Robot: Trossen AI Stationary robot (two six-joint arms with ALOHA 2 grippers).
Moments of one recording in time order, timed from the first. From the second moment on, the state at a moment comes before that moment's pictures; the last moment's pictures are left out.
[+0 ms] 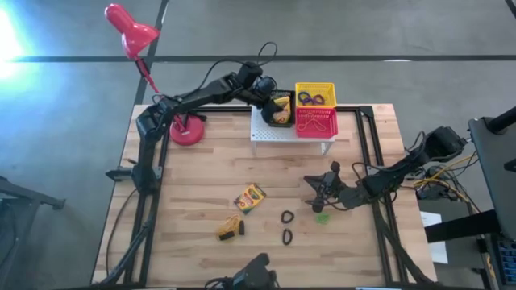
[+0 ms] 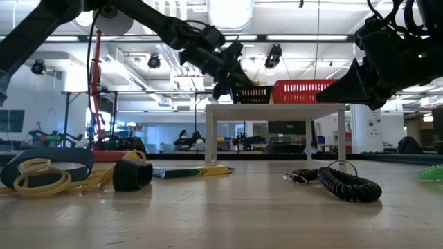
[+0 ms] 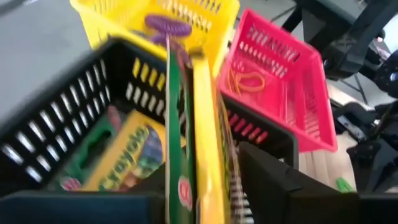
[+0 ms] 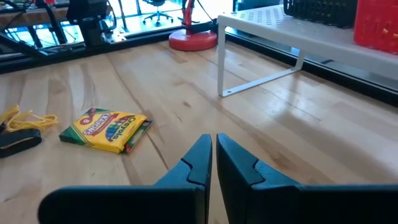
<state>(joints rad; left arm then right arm) 0.61 2.05 1.76 -0.35 0.52 -0.10 0.47 1.28 0.24 0.61 0.93 0.45</state>
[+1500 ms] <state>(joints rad) -0.18 1.85 1.11 0.29 -0.17 -0.23 0.33 1.31 0.27 0.59 0.20 0.32</state>
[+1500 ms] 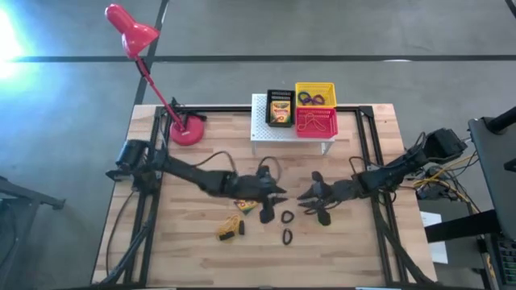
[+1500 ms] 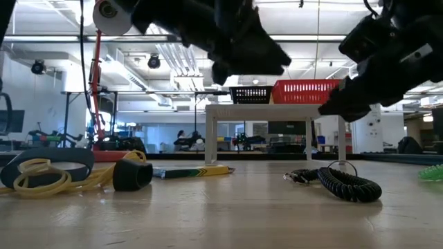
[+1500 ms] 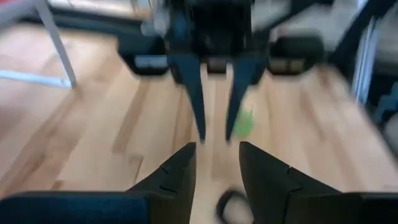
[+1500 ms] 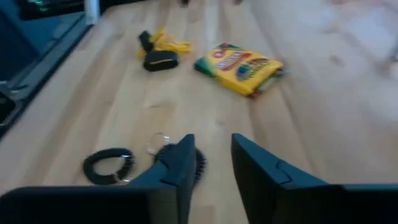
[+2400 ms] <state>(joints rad) -0.12 1.85 0.93 0.57 -0.32 -0.45 0.27 1.71 0.57 0.32 -0.14 -0.17</state>
